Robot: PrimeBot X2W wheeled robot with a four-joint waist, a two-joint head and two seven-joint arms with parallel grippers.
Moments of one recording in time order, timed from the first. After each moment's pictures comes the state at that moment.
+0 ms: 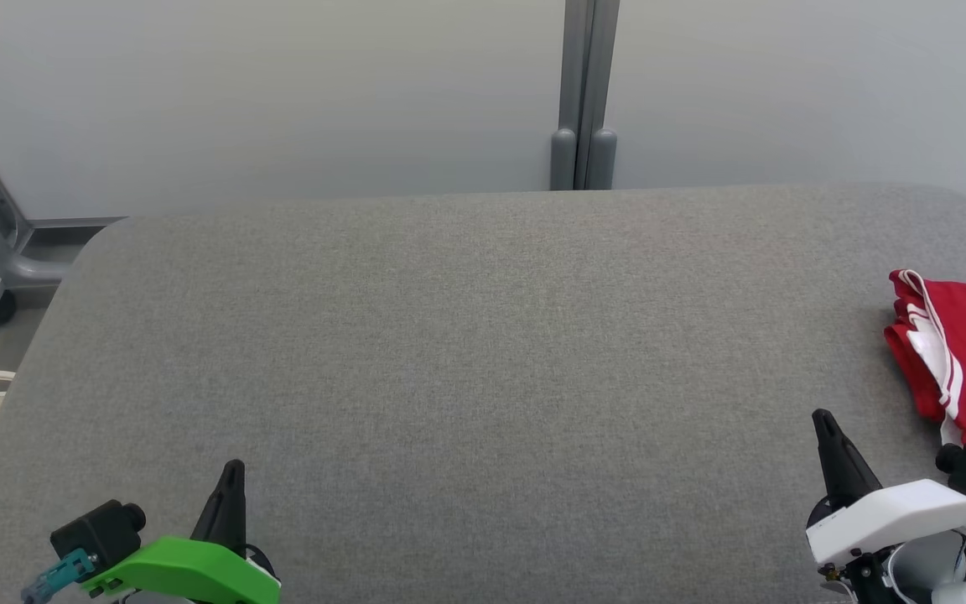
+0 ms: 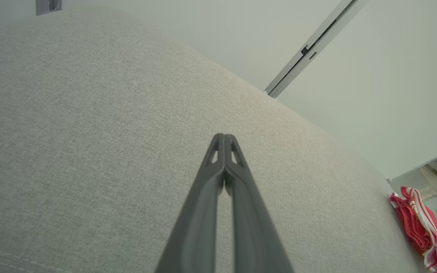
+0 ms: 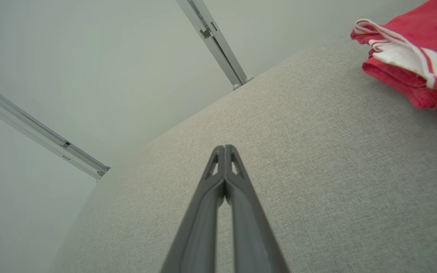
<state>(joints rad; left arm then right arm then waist) -0.03 0.39 -0.46 0.17 -1.09 0.19 -0.20 0.04 -0.04 -0.09 0.09 0.62 0.13 0.07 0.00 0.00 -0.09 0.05</state>
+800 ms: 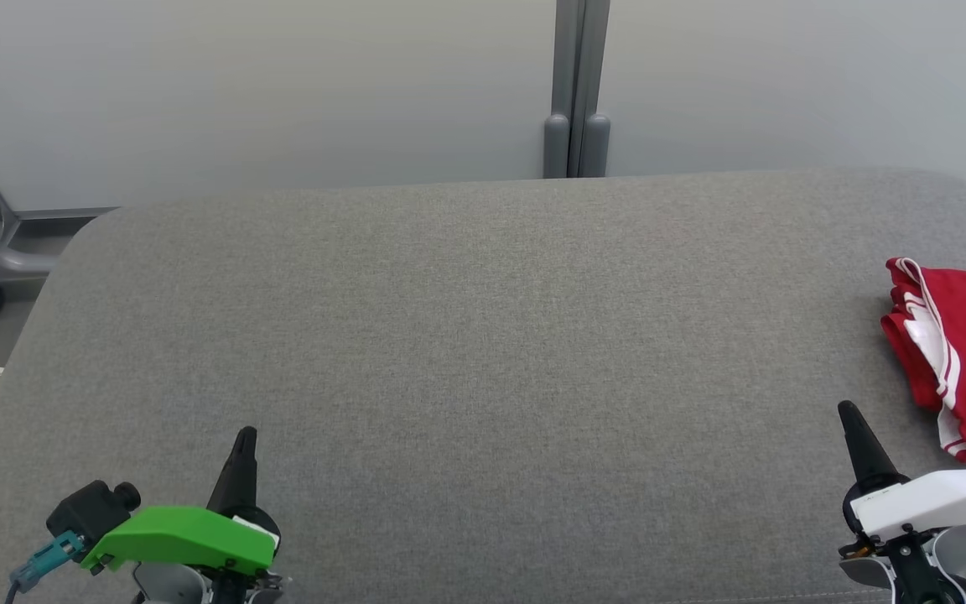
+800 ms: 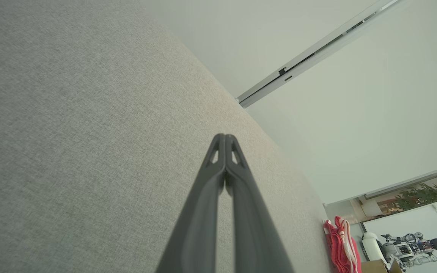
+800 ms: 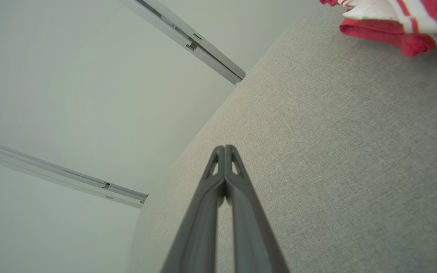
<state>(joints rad) -0.07 0.28 -0.35 0.21 -1.26 0.09 -0.15 0.00 -0.04 -0.17 0.14 0.93 0.13 0.13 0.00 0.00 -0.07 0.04</state>
